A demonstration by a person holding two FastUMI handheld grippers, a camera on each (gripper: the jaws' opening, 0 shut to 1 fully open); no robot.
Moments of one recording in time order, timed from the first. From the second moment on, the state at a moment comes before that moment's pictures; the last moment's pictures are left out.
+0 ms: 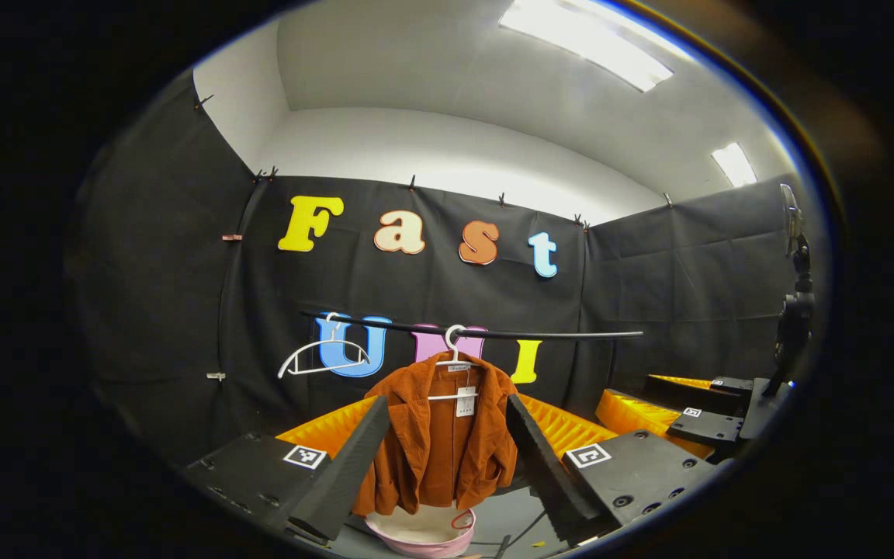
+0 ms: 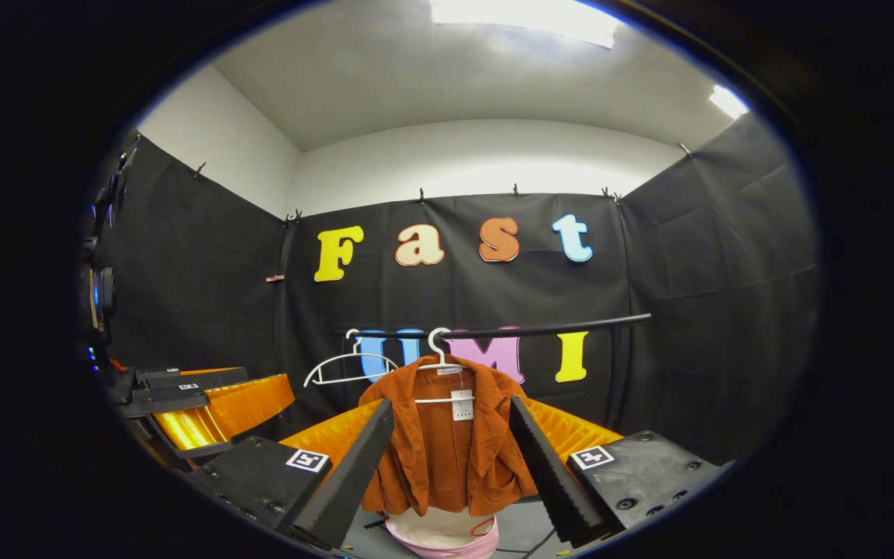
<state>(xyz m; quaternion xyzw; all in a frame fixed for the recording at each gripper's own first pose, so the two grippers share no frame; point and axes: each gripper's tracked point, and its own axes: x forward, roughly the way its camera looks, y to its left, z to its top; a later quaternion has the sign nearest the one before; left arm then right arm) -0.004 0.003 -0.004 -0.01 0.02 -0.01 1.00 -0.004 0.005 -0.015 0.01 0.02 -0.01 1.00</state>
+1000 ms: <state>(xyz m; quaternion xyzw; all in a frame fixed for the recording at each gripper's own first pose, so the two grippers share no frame) 0.050 0.033 -0.059 -0.02 0.05 -0.04 1.00 0.047 0.020 -0.067 -0.01 0.05 -0.03 1.00</state>
